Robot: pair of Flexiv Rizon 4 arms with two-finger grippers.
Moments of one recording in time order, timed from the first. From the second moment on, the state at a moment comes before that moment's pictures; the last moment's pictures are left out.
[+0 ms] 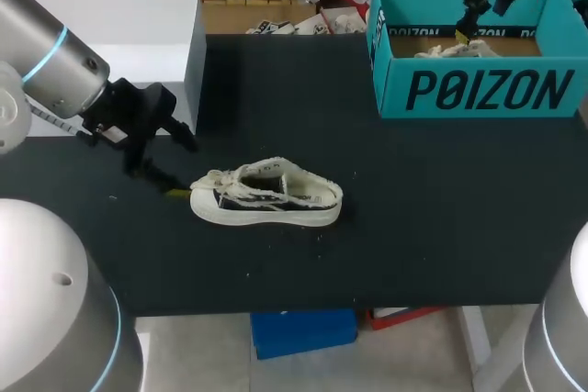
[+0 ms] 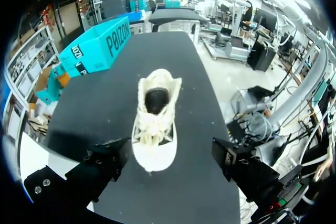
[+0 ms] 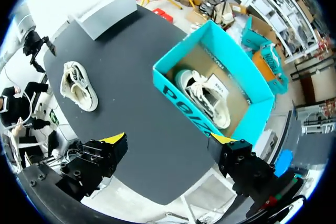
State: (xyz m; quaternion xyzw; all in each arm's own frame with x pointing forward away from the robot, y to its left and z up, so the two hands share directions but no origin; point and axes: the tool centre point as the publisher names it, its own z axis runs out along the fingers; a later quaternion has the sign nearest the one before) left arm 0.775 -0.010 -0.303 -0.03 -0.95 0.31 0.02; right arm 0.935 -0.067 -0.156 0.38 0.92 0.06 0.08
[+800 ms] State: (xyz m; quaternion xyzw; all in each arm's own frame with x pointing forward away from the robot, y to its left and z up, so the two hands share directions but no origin) left arm 0.775 -0.009 -0.303 -0.03 -0.95 0.31 0.02; right arm 0.896 -0.018 -0.153 -0.01 1.00 0.08 0.04
